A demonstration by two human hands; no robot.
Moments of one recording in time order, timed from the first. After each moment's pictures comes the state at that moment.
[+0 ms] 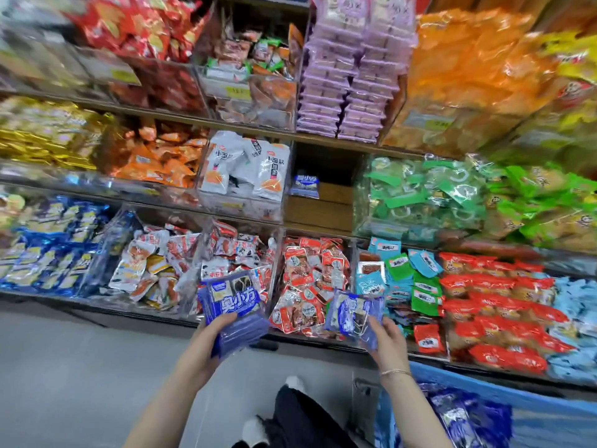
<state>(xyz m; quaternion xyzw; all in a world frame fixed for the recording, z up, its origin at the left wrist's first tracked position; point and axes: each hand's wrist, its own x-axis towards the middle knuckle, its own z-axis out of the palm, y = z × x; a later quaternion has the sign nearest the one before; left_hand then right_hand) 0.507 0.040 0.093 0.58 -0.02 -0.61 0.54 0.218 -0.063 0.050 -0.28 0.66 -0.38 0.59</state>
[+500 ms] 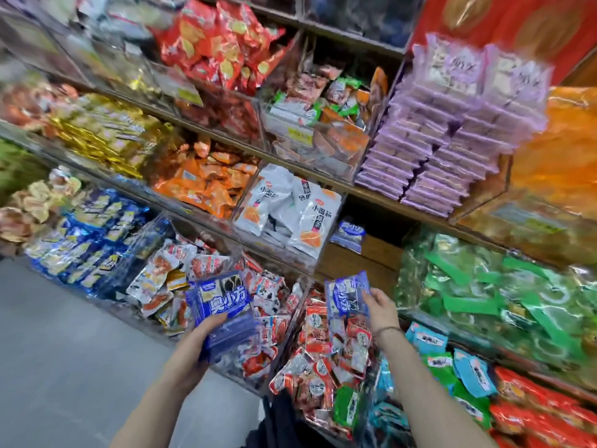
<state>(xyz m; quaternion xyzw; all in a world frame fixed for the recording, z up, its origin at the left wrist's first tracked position) 0.562 -0.041 0.093 0.58 0.06 -0.53 0.61 0.334 -0.291 0.035 -0.52 0.63 -0.21 0.53</state>
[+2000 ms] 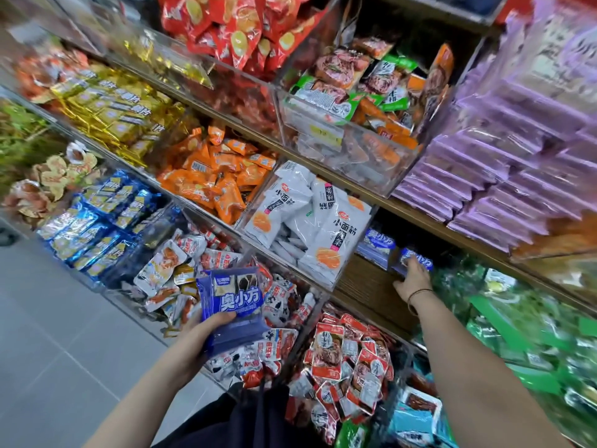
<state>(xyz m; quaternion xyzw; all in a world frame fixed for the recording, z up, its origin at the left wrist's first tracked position) 0.595 -0.085 0.081 0.60 0.07 -0.52 0.60 0.371 -0.445 0.006 -0.77 0.58 0.06 0.24</state>
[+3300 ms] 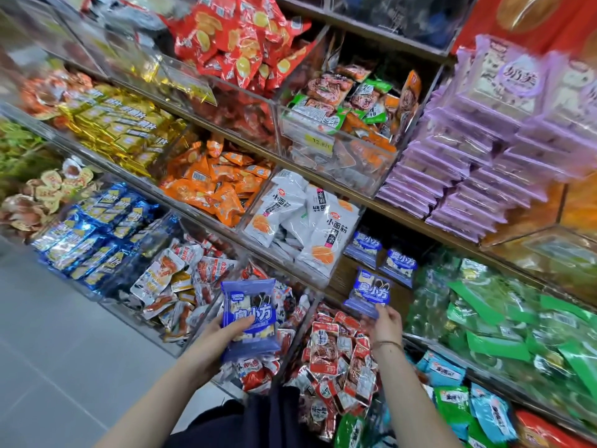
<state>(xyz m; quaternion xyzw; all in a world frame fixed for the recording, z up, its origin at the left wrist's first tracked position) 0.573 -0.083 0.085 0.60 0.01 -0.57 0.56 0.365 -0.305 0.025 -0.28 0.66 -0.32 0.62</state>
